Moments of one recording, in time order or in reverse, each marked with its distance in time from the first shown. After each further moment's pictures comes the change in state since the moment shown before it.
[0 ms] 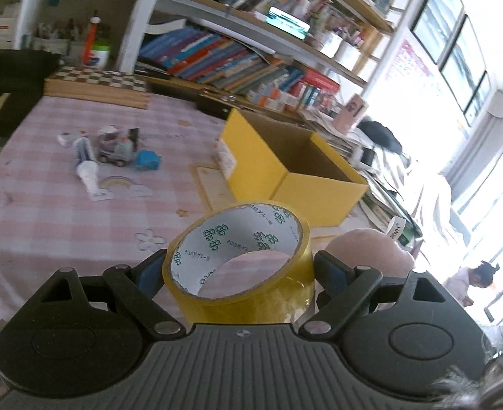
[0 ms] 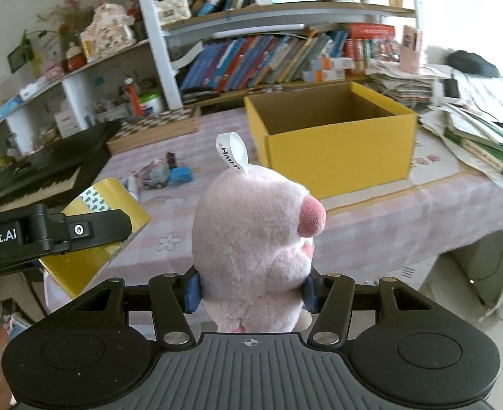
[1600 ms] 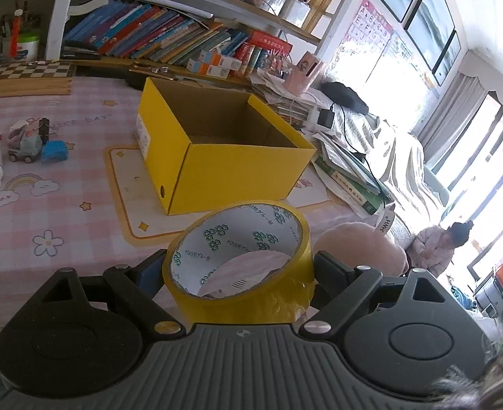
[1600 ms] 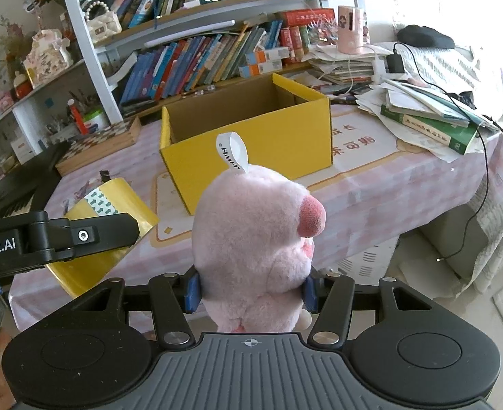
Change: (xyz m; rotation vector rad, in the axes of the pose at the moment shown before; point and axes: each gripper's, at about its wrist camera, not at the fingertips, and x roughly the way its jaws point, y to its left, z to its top) left arm 0.069 -0.088 0.000 0.094 0.105 -0.090; right arm 0.002 -0.098 0.012 0.111 0.025 -0.069
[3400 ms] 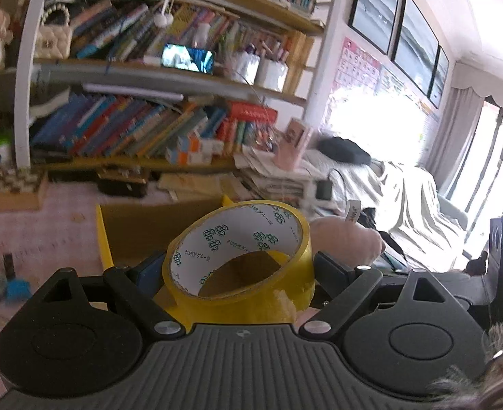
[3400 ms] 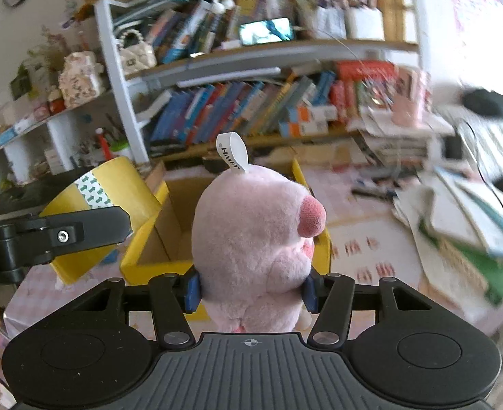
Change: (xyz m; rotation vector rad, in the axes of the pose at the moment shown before) left arm 0.061 -0.079 0.109 0.141 -0.247 0.076; right arm 0.063 -0.058 0.155 -0.240 -0.112 0.208
